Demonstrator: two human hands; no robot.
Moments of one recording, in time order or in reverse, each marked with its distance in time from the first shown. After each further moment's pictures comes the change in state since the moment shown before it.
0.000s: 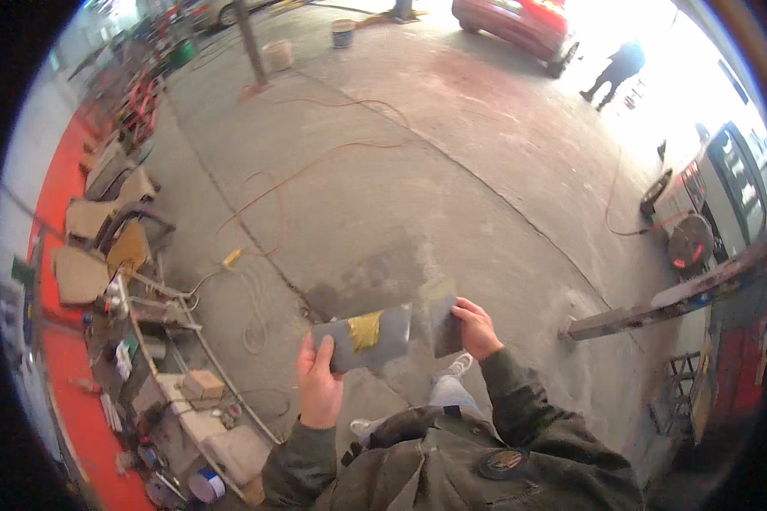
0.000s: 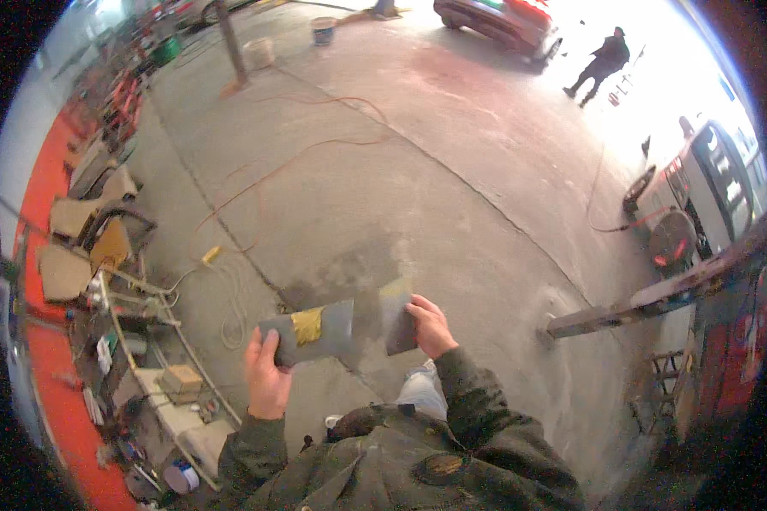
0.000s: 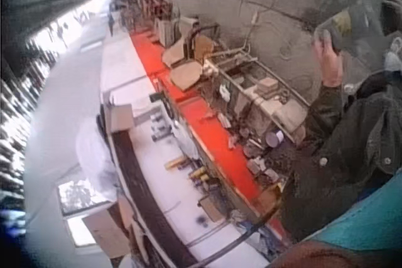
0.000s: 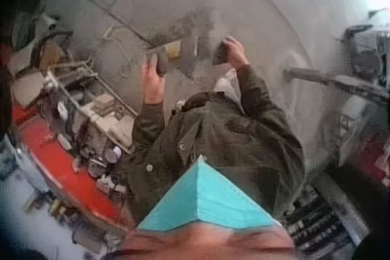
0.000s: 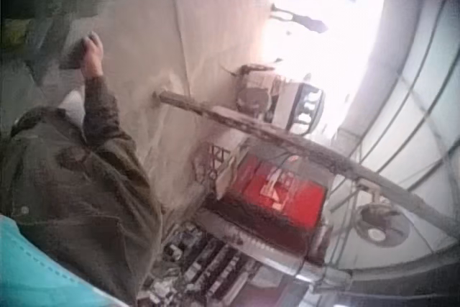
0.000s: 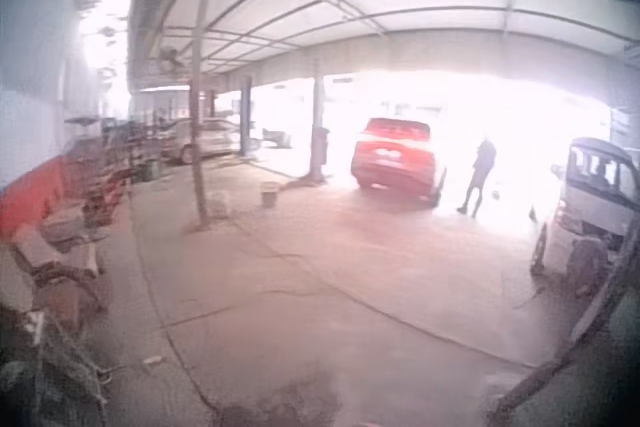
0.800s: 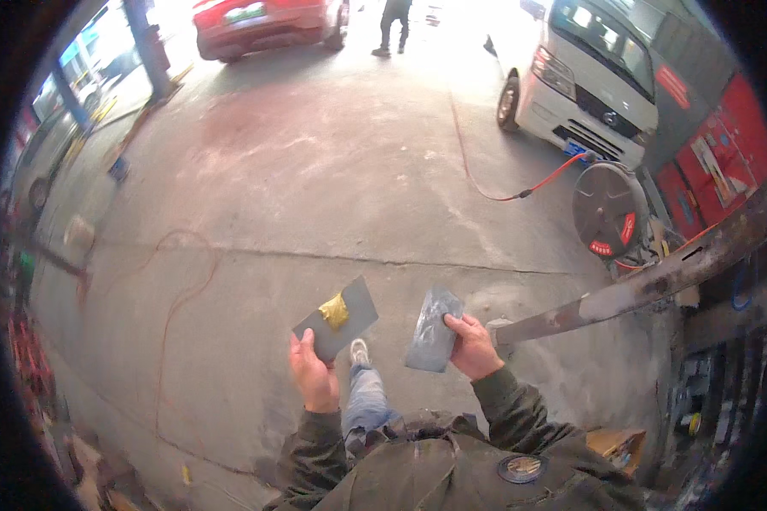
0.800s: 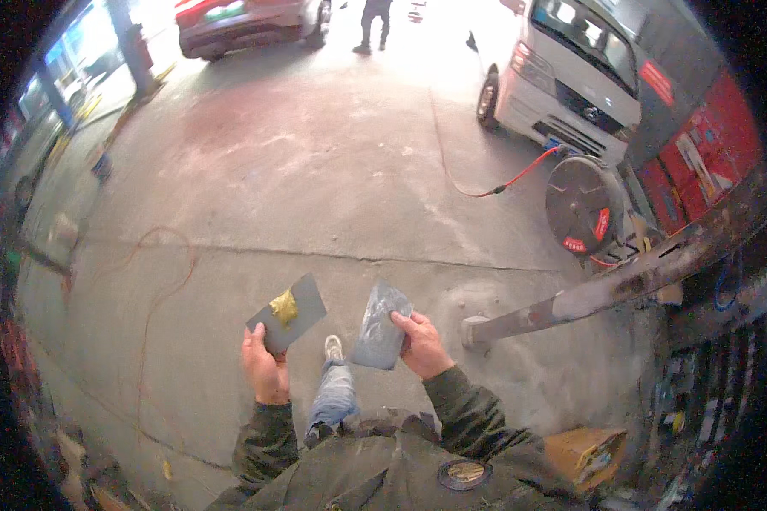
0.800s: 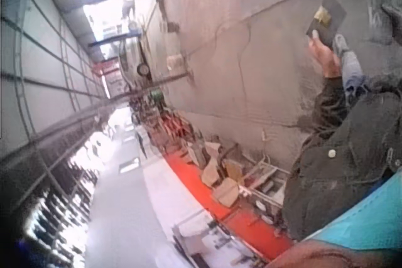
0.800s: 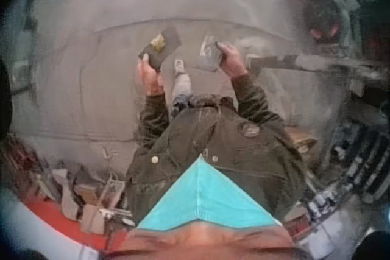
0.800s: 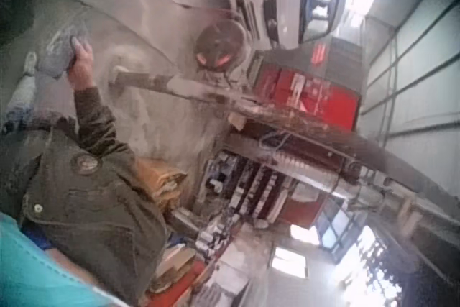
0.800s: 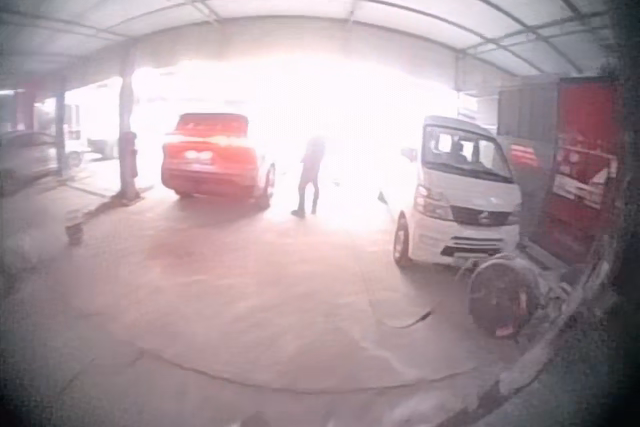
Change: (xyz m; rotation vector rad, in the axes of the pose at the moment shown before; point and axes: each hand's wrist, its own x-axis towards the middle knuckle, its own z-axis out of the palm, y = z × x) left_hand 0.428 -0.349 0.561 0.084 -0.306 -0.326; right_hand 0.167 -0.430 -0.362 0.403 0.349 -0.386
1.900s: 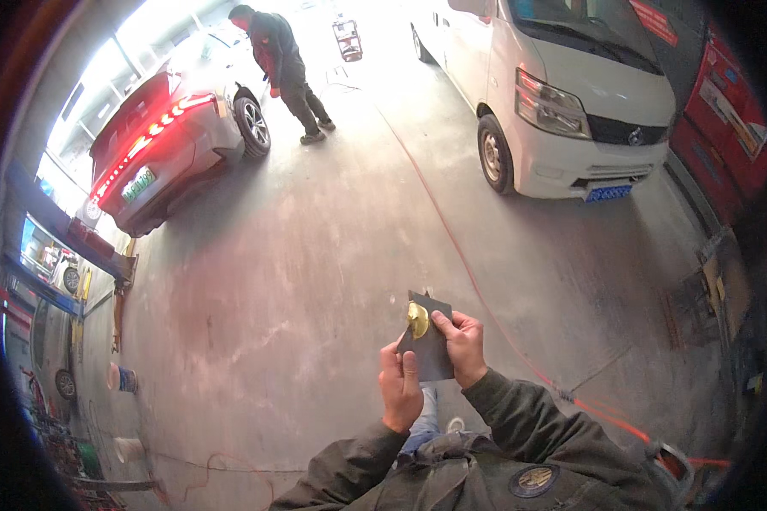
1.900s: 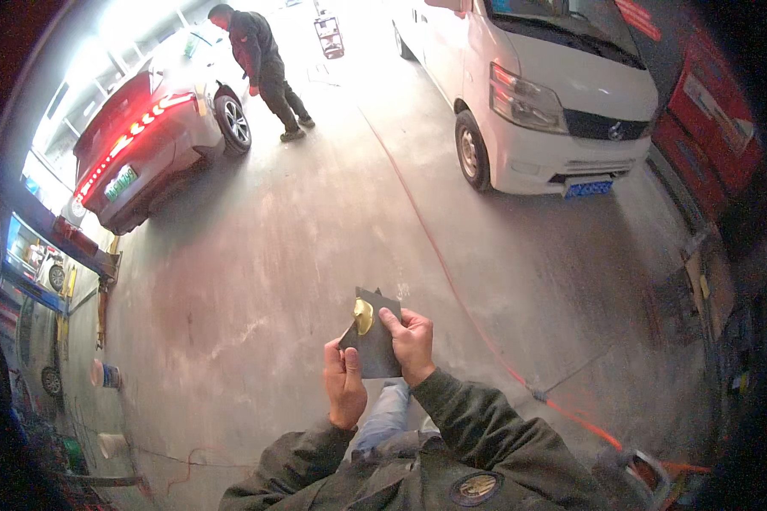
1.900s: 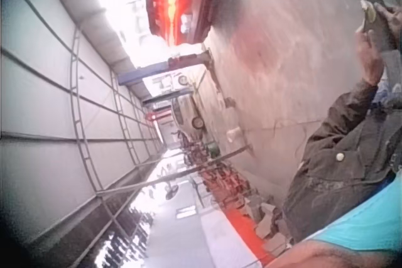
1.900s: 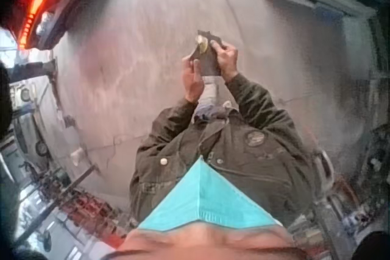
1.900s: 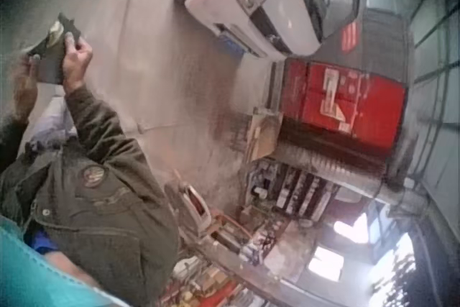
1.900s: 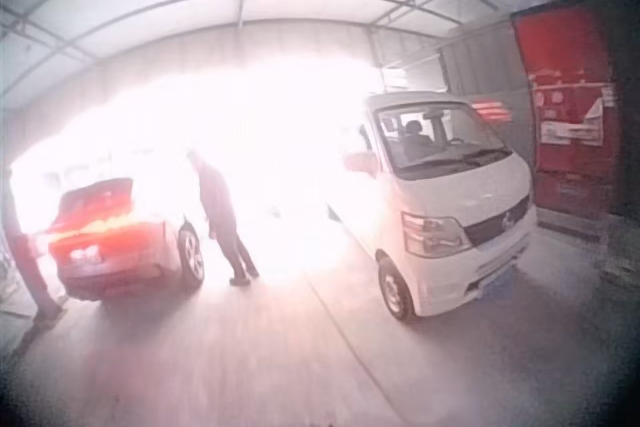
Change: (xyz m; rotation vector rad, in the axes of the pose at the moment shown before) left_hand 0.695 -0.215 0.753 0.724 -0.649 0.203; right_hand 0.799 -0.604 -0.103 -0.090 0.547 -0.492
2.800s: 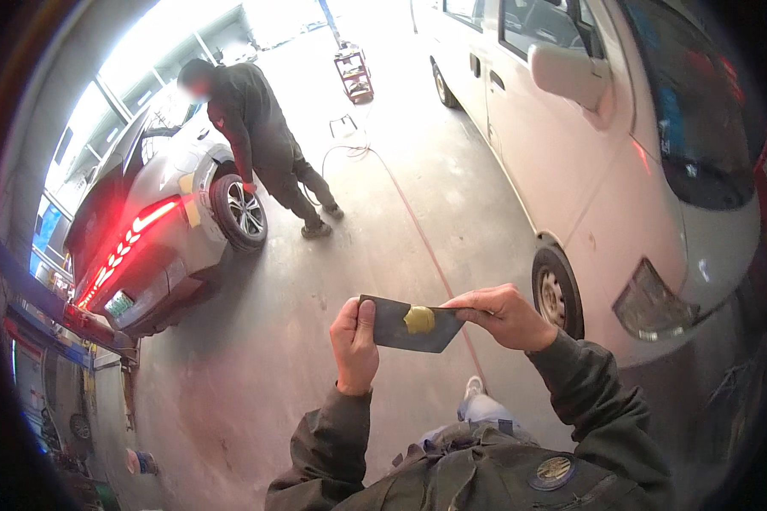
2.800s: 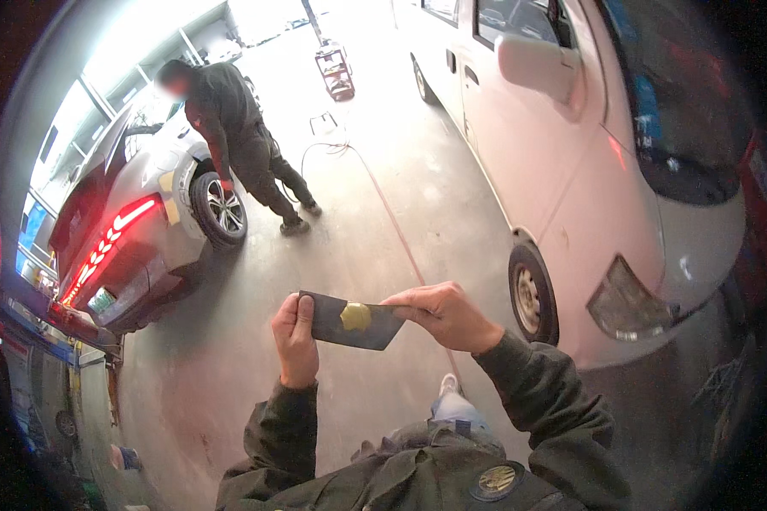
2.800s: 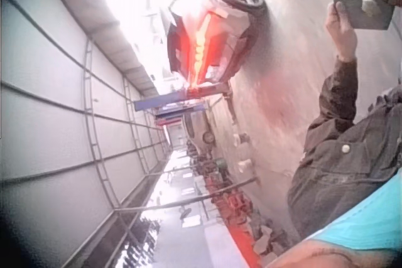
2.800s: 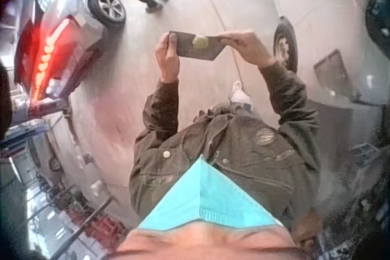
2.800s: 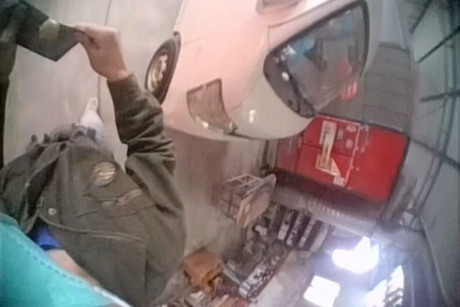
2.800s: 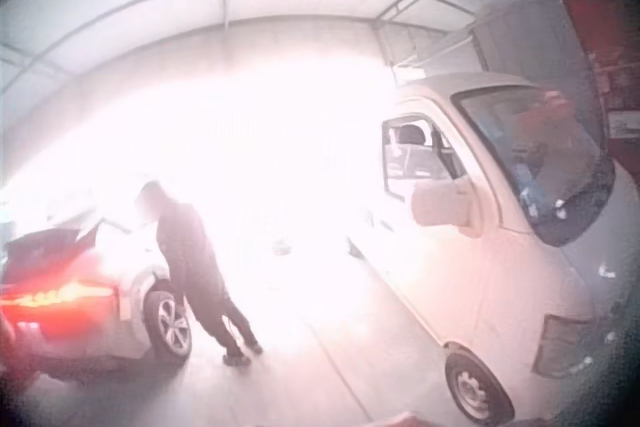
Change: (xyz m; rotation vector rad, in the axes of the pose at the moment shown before) left_hand 0.989 0.002 0.148 -0.014 -0.038 0.208; right_hand 0.893 -0.315 0.200 -0.746 -0.682 -0.715
